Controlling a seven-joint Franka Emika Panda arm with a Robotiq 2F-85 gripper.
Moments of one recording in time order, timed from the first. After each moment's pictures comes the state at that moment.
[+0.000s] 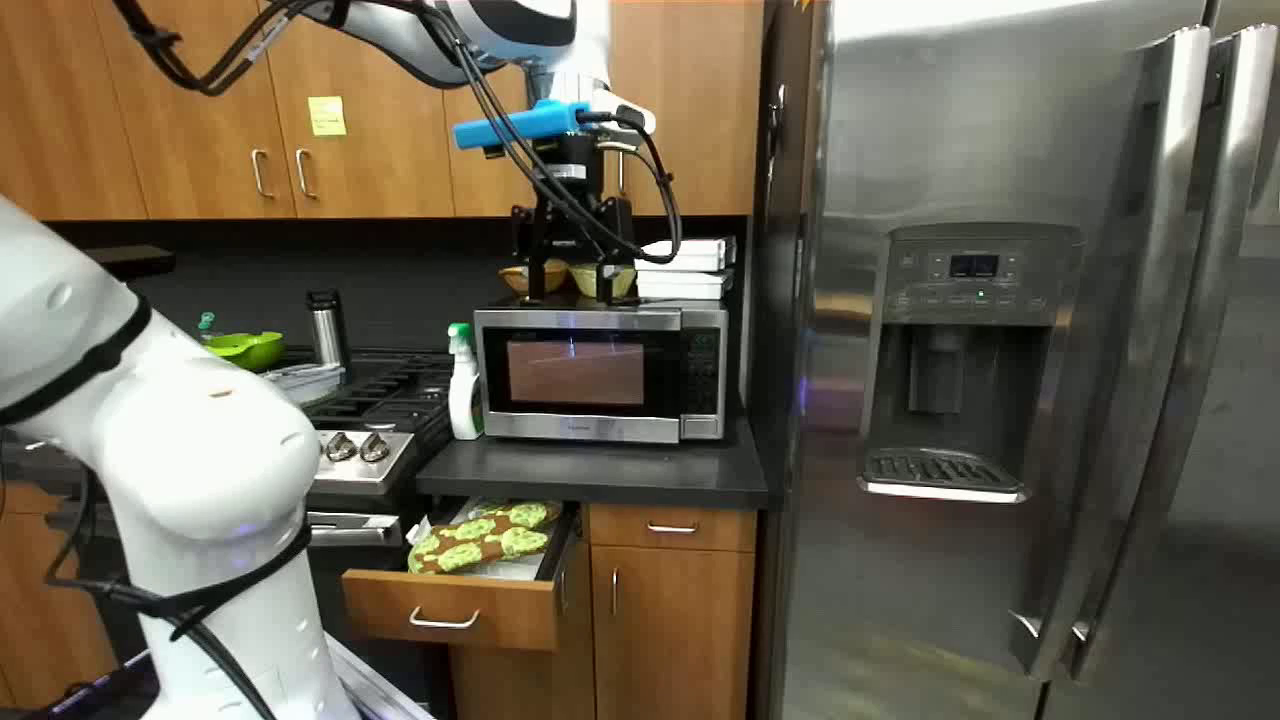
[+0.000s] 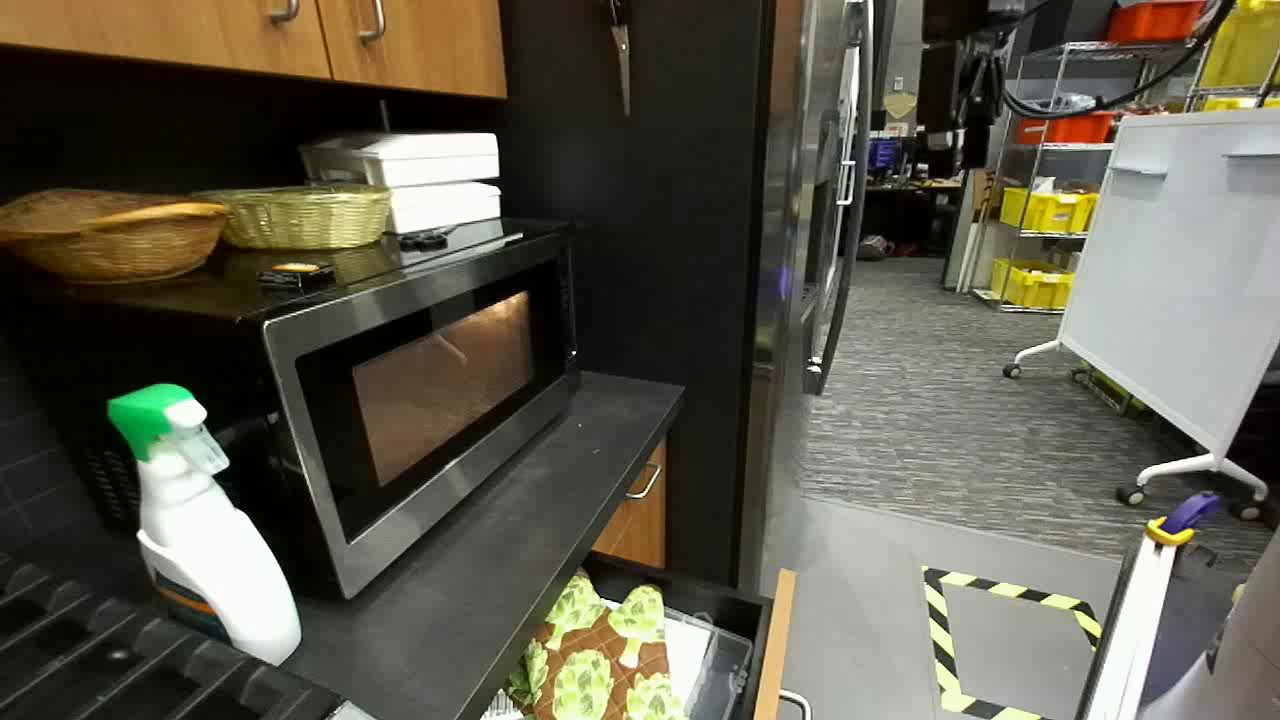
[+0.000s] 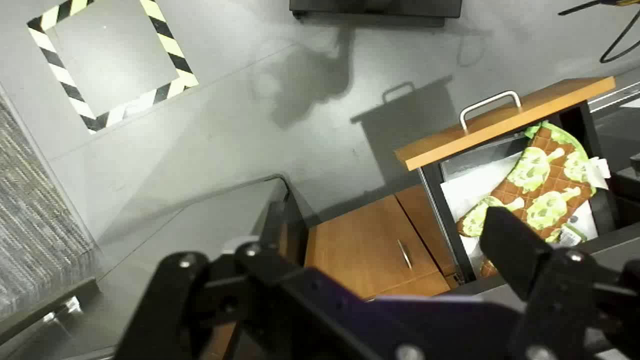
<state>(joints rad) -0.10 -0.64 -0.15 -2.32 -0.16 1.59 -0.22</state>
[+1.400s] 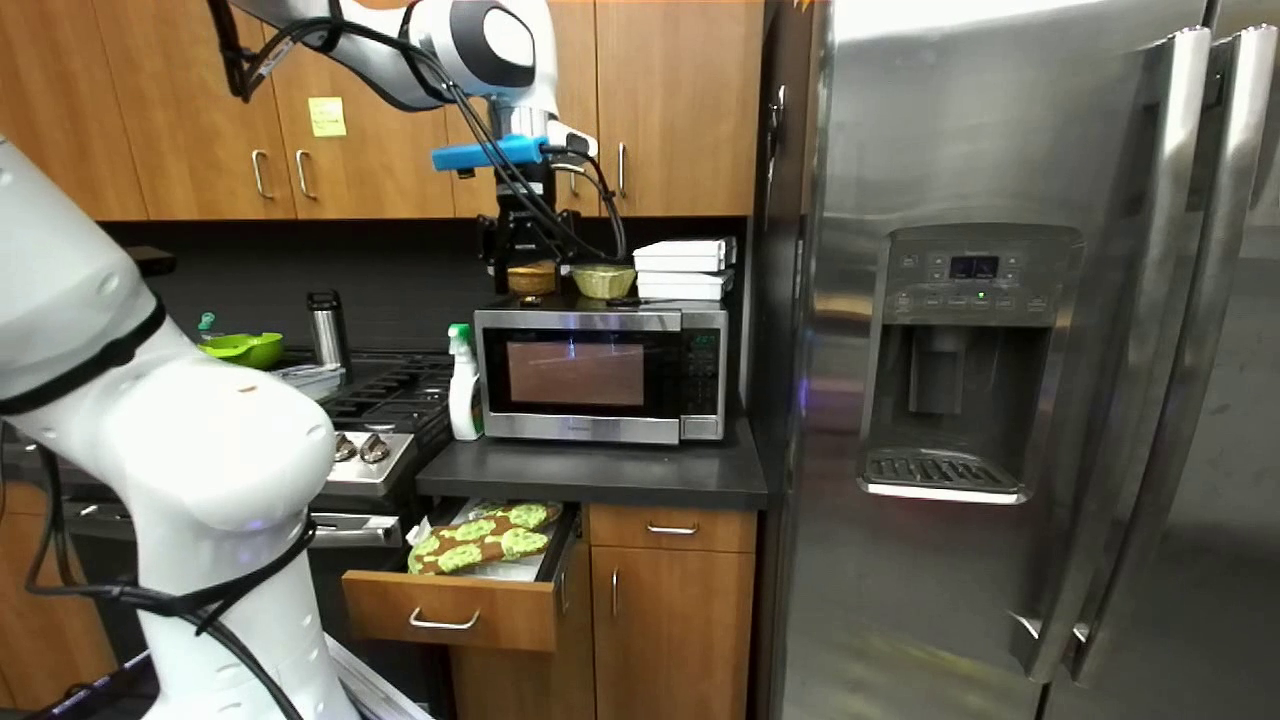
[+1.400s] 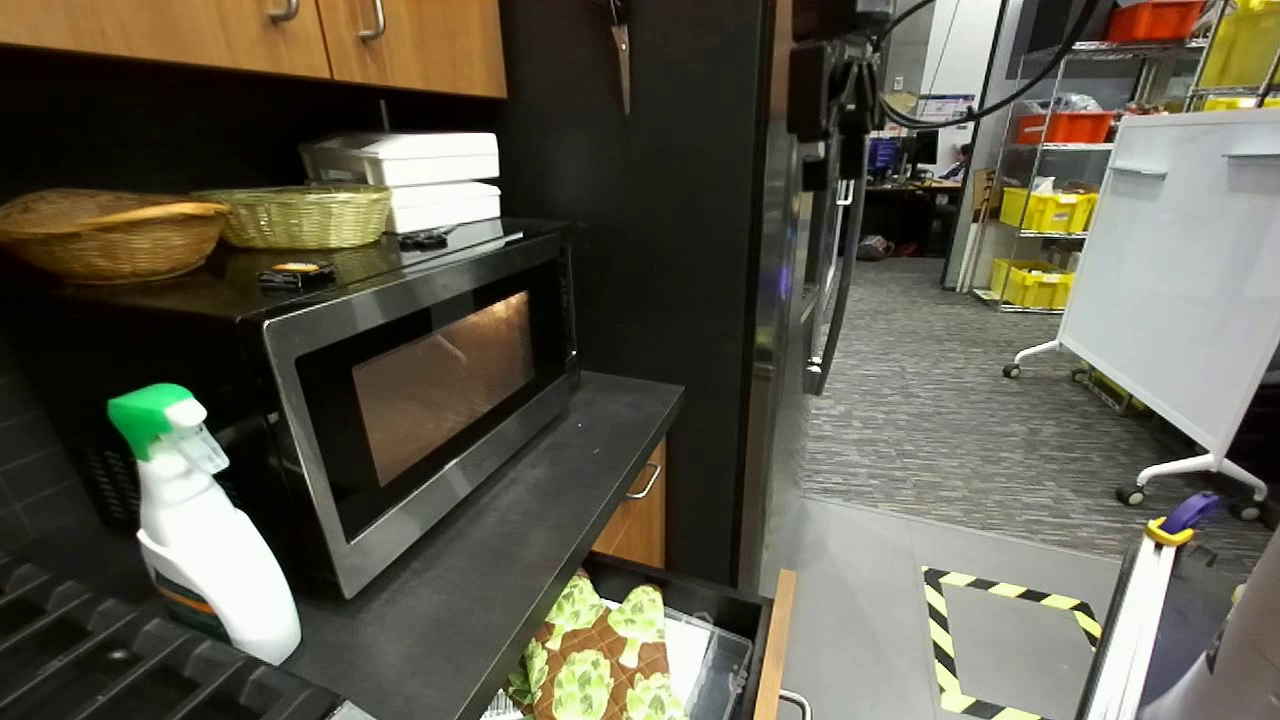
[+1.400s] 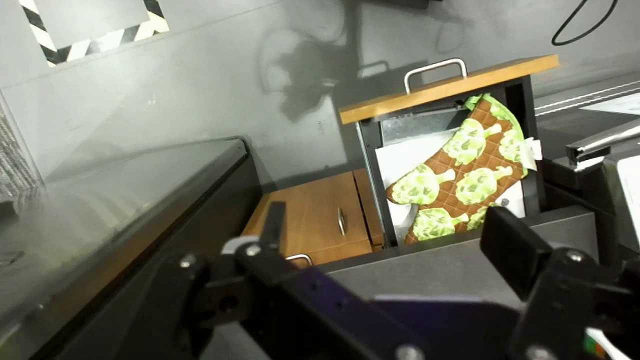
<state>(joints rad) 0.04 -0.51 -0.01 -2.26 -0.06 1.67 -0.13</state>
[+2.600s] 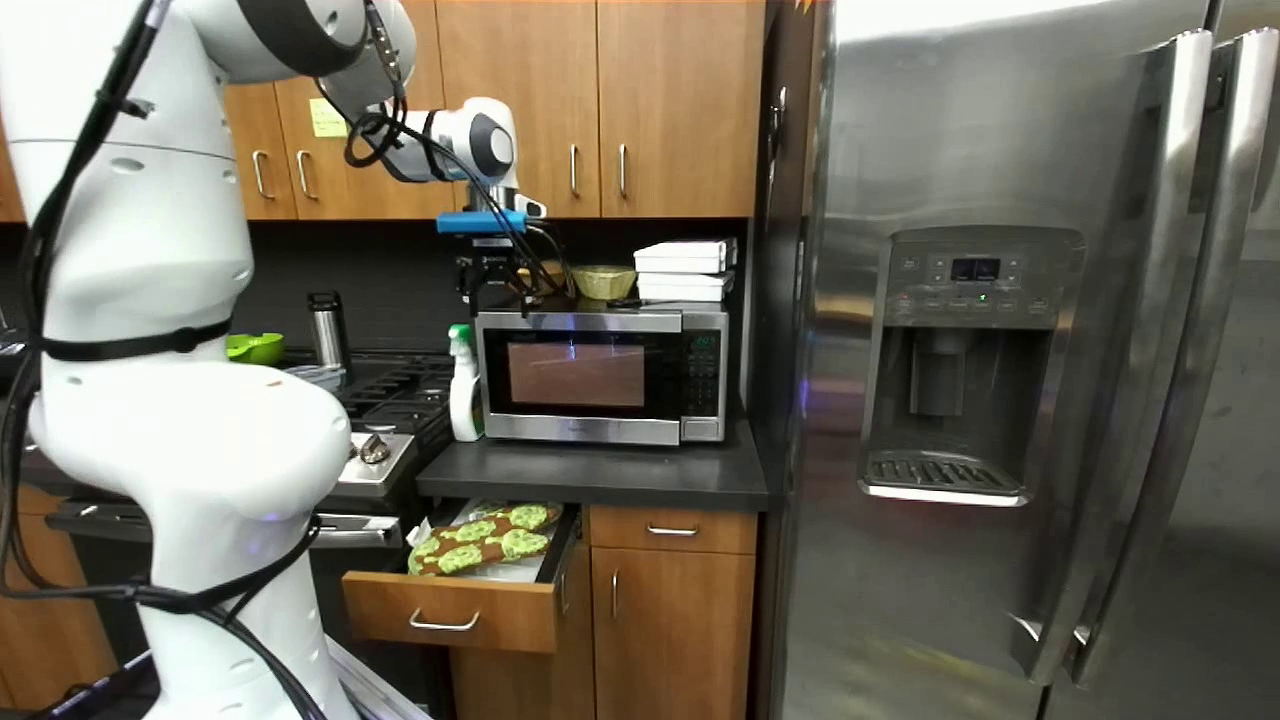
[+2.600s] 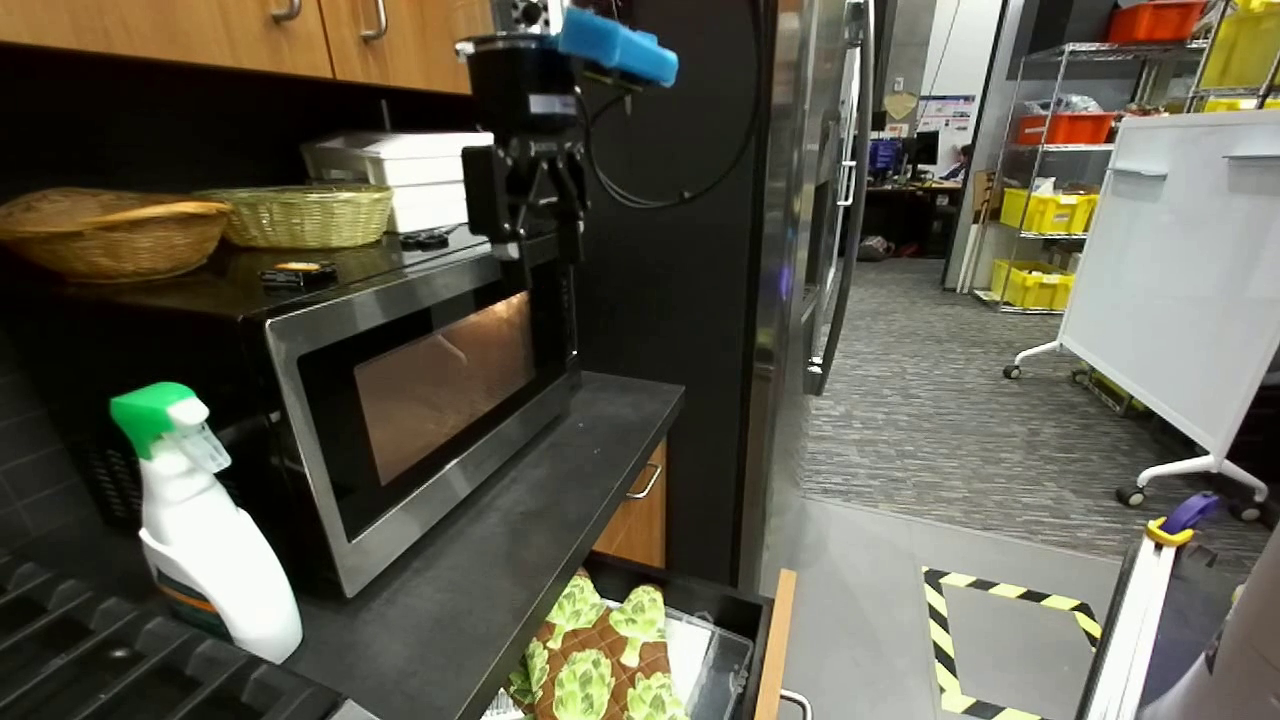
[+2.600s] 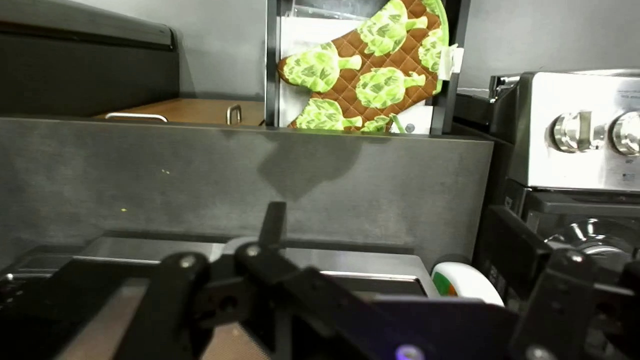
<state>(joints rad) 0.19 0.04 0.20 -1.87 -0.01 1.86 -0.10</state>
